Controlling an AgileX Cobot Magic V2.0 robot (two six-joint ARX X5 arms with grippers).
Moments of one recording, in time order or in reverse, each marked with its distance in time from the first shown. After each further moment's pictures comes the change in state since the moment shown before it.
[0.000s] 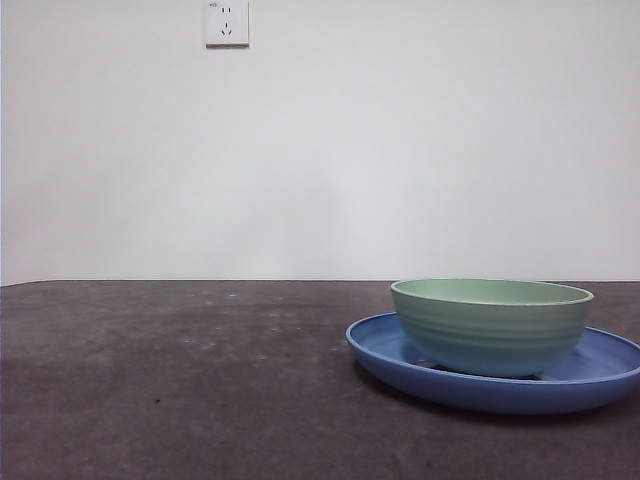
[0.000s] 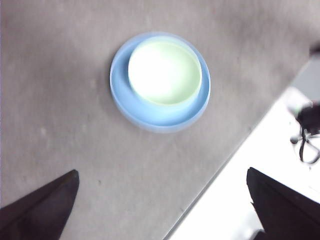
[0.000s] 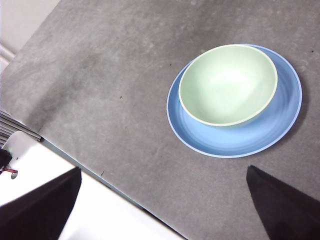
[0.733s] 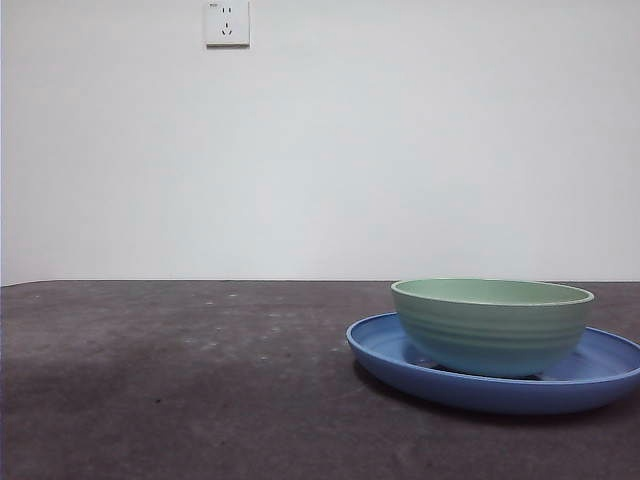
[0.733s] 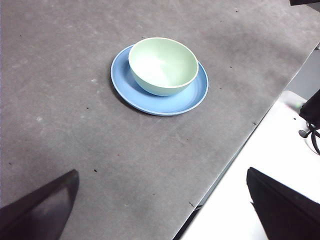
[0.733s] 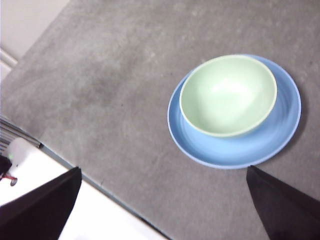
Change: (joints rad) left arm 0.000 -0.869 -0.998 0.490 0.000 -0.020; right arm 0.000 0.000 0.000 0.040 0.003 0.000
